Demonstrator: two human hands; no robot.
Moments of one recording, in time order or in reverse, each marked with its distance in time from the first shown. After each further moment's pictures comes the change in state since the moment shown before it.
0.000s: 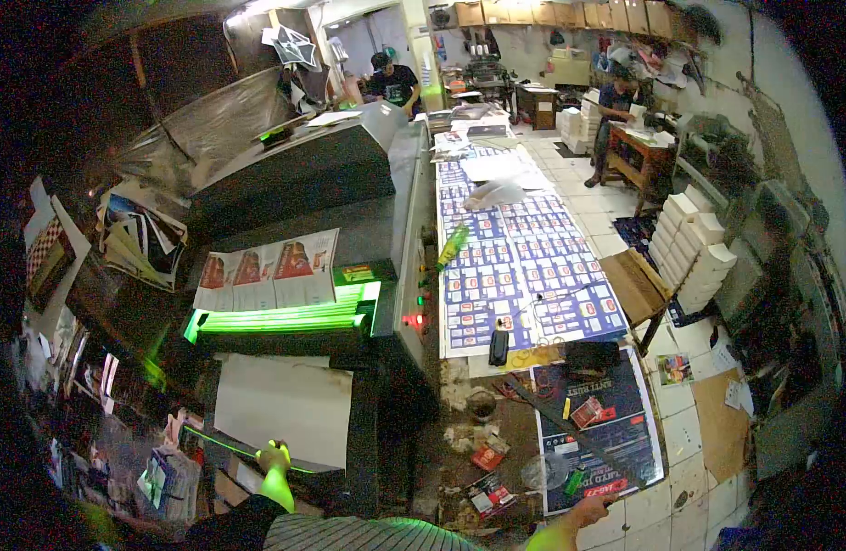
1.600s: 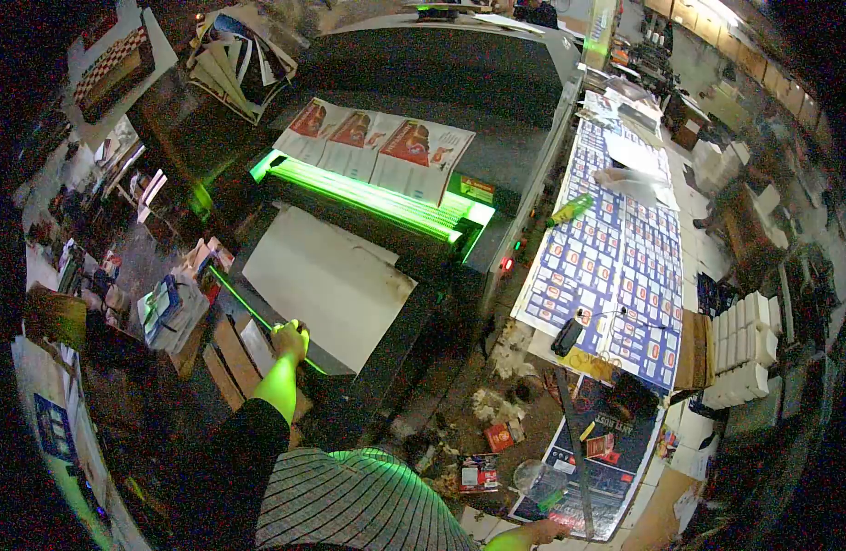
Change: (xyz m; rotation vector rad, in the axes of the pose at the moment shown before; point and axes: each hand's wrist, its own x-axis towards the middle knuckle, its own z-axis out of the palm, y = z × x) left_hand -0.007 -0.005 -0.018 -0.032 0.004 -0.061; right_hand -0.017 -0.010 -0.012 -0.450 0.394 -0.672
